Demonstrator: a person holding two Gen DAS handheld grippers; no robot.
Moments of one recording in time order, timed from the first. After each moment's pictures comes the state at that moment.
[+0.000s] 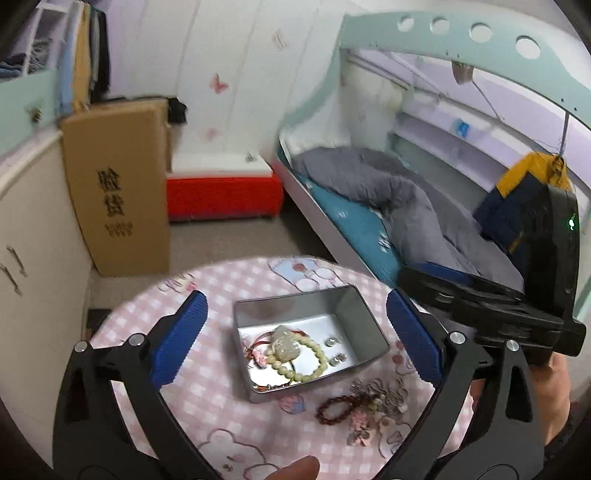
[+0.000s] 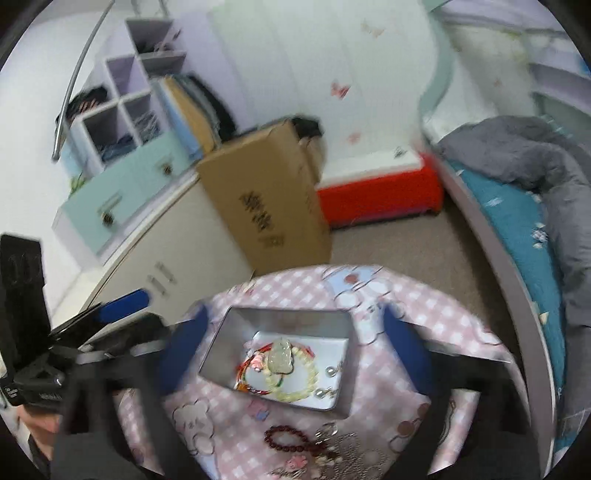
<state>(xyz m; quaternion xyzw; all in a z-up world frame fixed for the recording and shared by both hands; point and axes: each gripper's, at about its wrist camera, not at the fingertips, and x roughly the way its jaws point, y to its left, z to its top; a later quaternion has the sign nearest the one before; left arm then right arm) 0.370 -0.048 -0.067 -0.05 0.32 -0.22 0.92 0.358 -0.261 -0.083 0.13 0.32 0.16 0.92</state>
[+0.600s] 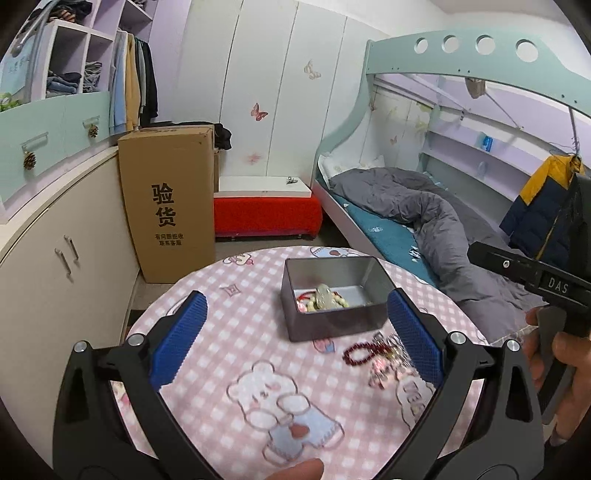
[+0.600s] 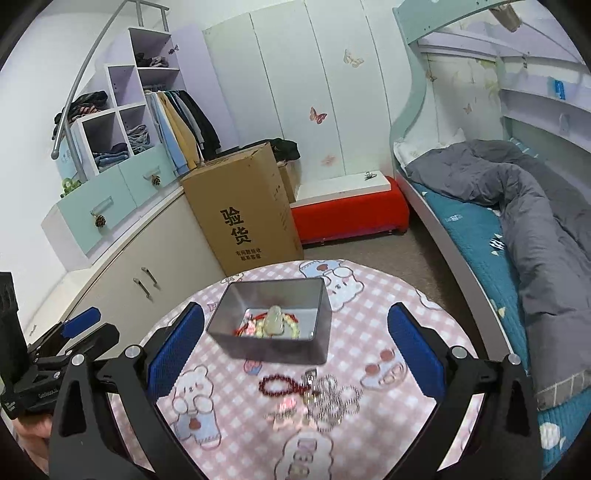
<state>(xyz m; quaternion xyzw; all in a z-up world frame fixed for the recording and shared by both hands) 0.254 -0.008 -0.058 -0.03 0.27 -0.14 0.95 0.266 -0.264 -0.057 0.11 0.29 0.11 0.94</state>
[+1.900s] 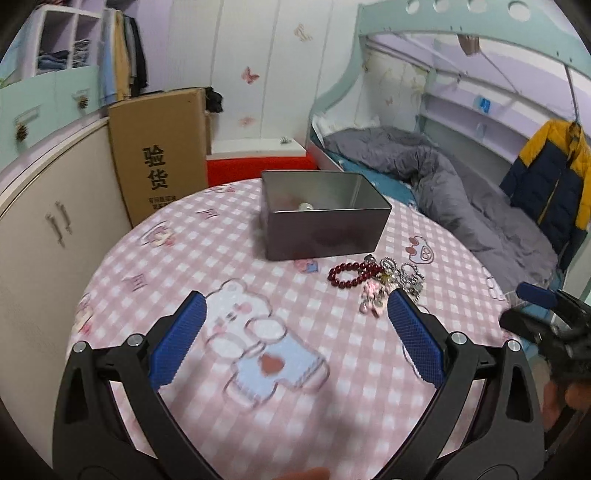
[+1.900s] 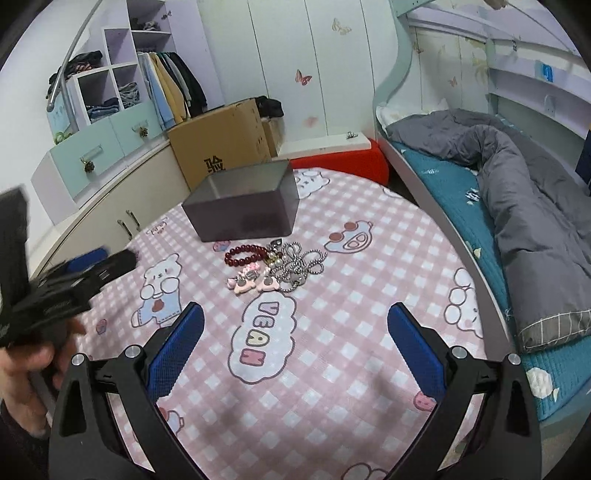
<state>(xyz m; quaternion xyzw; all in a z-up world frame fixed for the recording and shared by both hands) 0.244 -0.050 -0.135 0.00 0.34 -0.15 0.93 0.181 -0.272 -0.146 0.08 0.36 0.08 0.93</state>
